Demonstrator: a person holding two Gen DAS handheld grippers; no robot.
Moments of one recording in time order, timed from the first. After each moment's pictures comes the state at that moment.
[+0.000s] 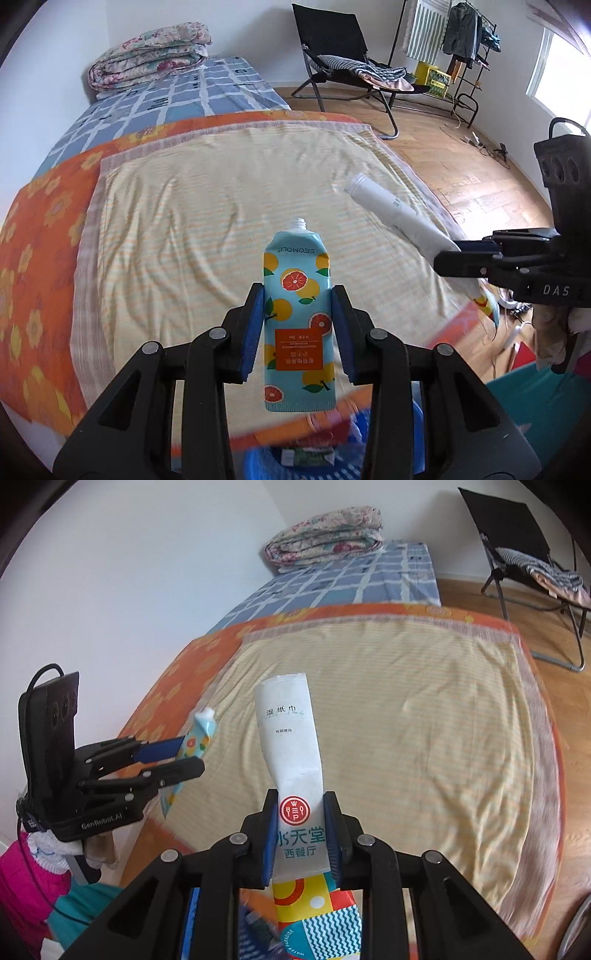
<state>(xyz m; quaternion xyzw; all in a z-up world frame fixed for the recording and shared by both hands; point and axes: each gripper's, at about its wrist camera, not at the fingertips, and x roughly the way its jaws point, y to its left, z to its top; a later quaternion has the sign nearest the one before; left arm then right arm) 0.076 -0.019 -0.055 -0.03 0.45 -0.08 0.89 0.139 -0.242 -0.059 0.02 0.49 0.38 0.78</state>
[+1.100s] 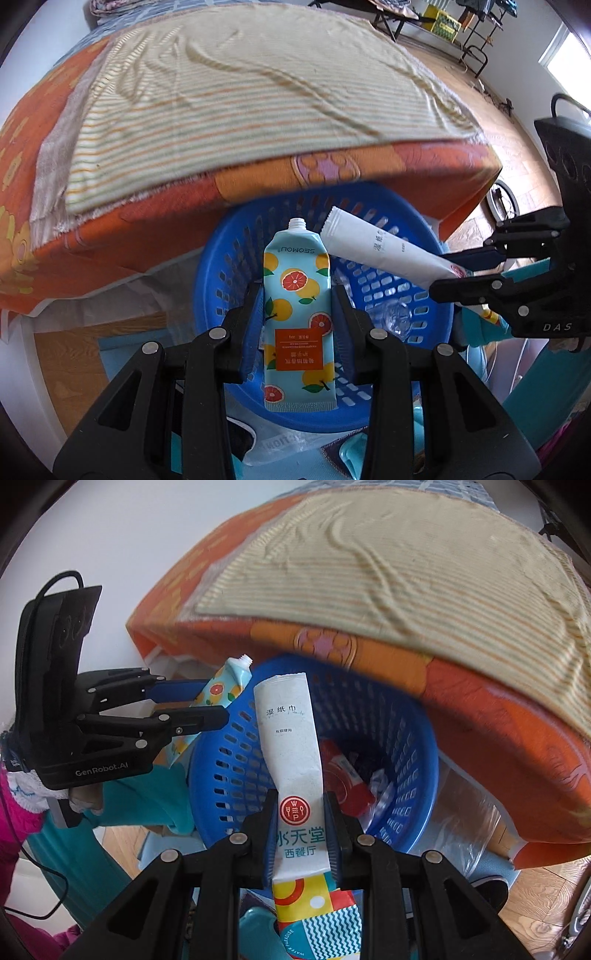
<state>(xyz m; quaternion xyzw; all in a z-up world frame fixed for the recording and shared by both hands) -0.074 -0.031 -0.172 -0.04 0.57 -0.08 0.82 -0.037 -0.206 -0.169 -0.08 0.60 0.42 0.68</state>
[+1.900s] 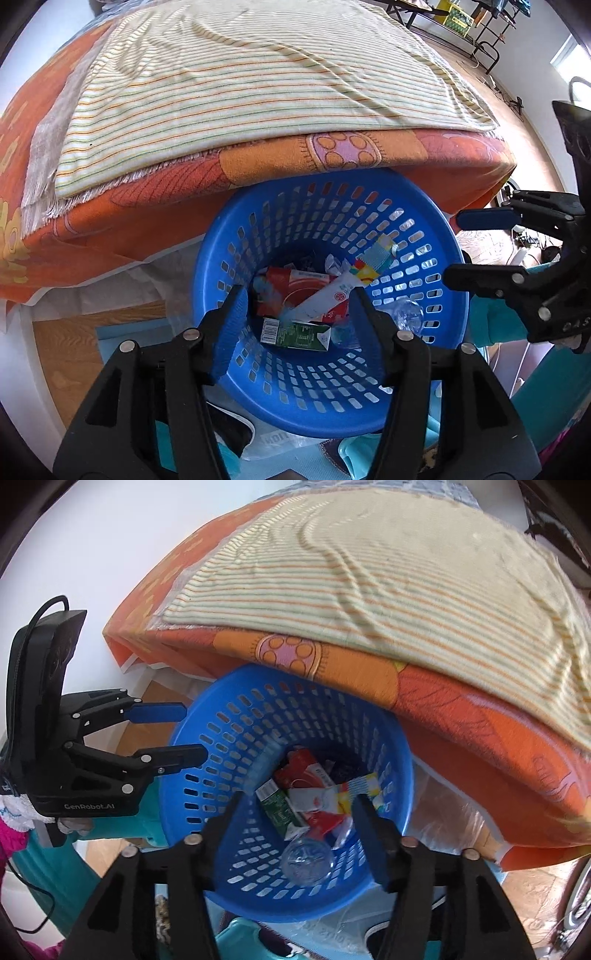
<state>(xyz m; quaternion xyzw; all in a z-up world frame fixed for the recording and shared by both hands) -0.064 -0.025 -0.188 -0.04 0.59 -0.06 0.80 -0.024 -0.205 -0.174 -0.10 0.59 0.38 0.71</state>
